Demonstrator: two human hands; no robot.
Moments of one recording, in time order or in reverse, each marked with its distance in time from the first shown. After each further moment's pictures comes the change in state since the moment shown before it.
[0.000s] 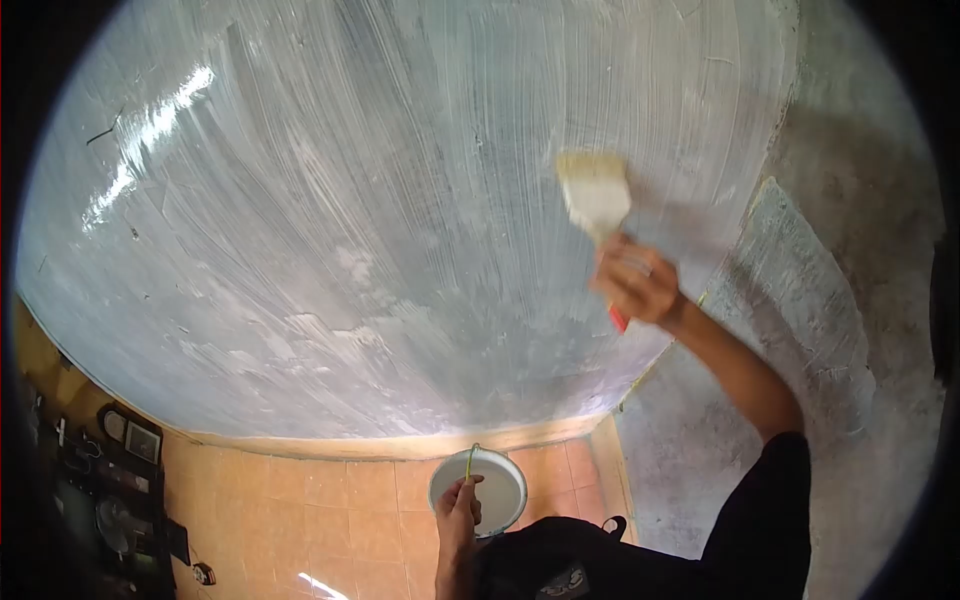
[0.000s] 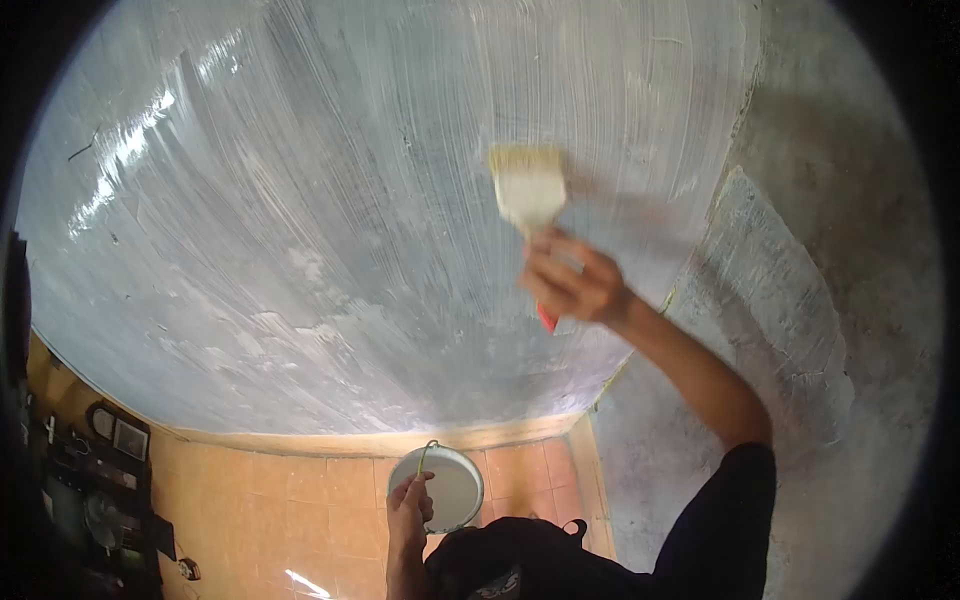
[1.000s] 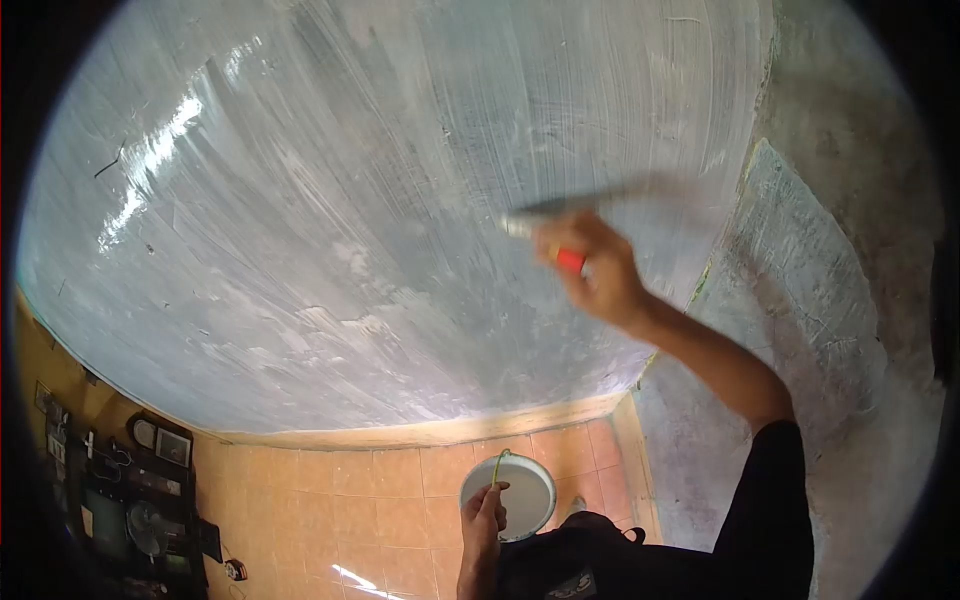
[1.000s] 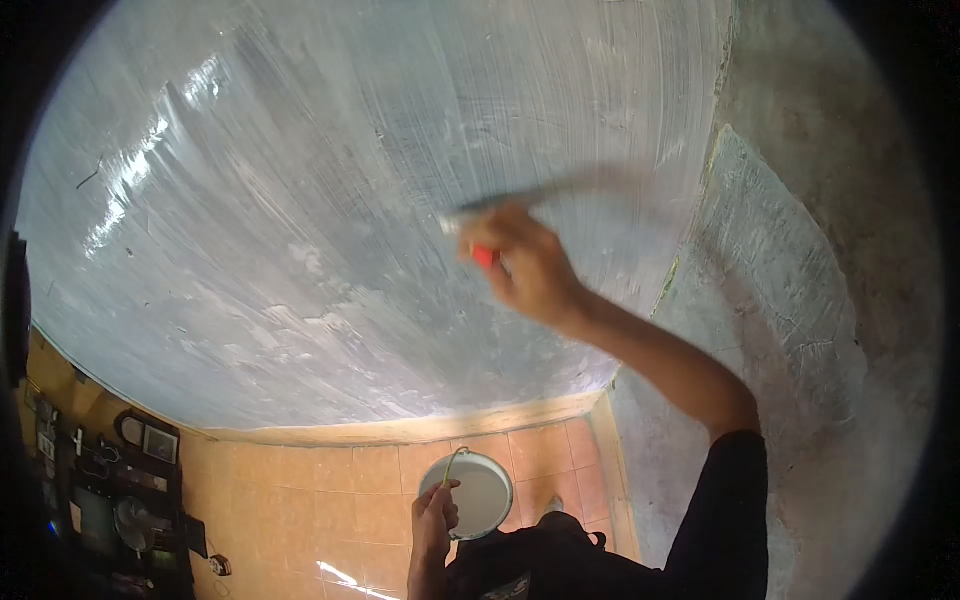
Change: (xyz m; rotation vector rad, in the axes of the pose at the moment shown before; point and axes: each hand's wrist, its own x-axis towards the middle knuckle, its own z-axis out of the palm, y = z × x) left_hand -0.048 -0.023 0.013 0.029 0.016 -0.081; right_hand 0.038 -0.039 0.003 0.582 0.027 0.659
